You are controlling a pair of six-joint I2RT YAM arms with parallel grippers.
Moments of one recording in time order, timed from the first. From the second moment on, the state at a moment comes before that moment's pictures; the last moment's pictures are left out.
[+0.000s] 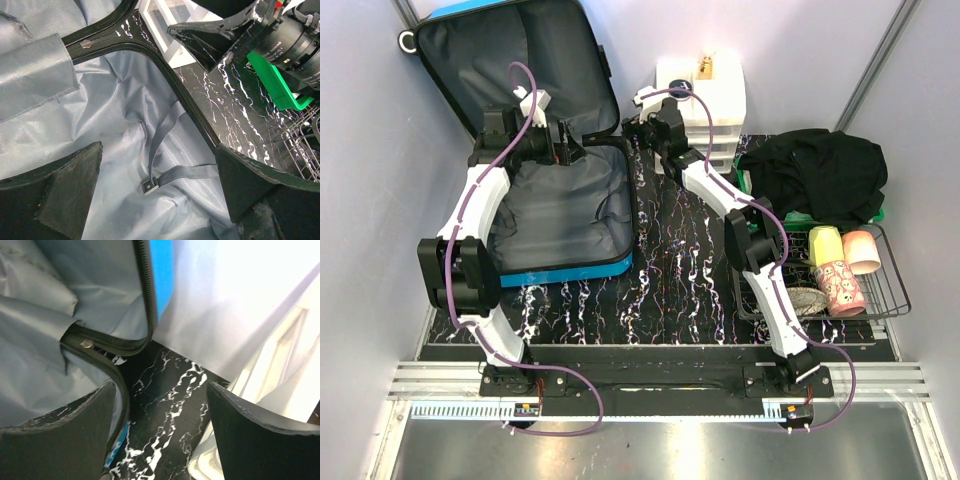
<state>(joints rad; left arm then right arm) 0.00 1.75 1.60 -0.34 0.62 -0.10 0.50 2.51 2.27 0.13 -0.09 -0.06</state>
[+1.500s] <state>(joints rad) 0.00 1.82 1.70 -0.40 0.62 -0.07 0.25 2.30 1.86 0.57 0.36 -0.18</state>
